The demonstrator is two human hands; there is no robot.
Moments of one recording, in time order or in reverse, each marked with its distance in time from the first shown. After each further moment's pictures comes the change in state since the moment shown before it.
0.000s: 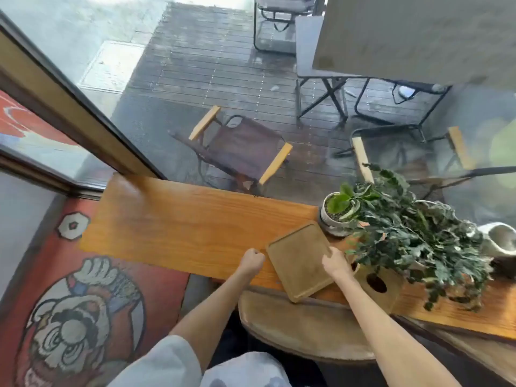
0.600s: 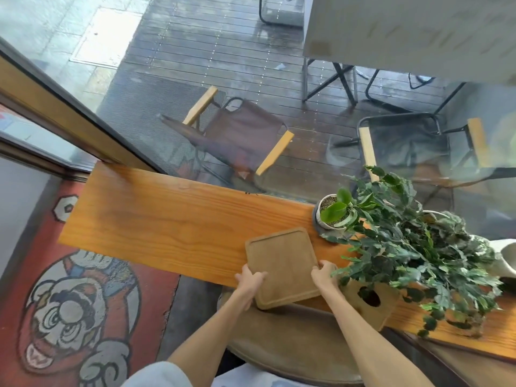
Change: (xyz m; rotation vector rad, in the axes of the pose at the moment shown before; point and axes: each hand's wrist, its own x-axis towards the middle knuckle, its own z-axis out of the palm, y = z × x) left_hand 0.017 -0.015 0.049 -0.233 -0.021 -0.261; right_hand 0.034 0.014 0.016 0.031 -0.016 0.150
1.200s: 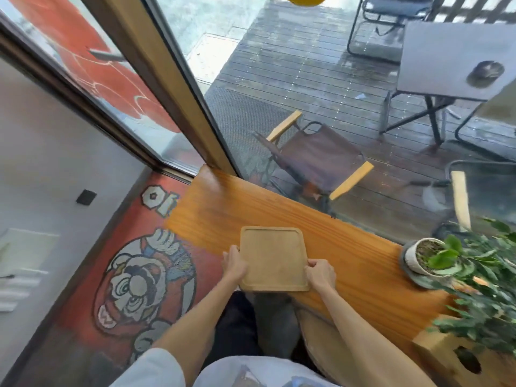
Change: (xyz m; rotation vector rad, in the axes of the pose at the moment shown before) left_hand -0.045 -0.014 -0.255 0.184 0.463 0.184; right_hand -0.110 -0.169 0.137 -0.087 -0.113 -0.286
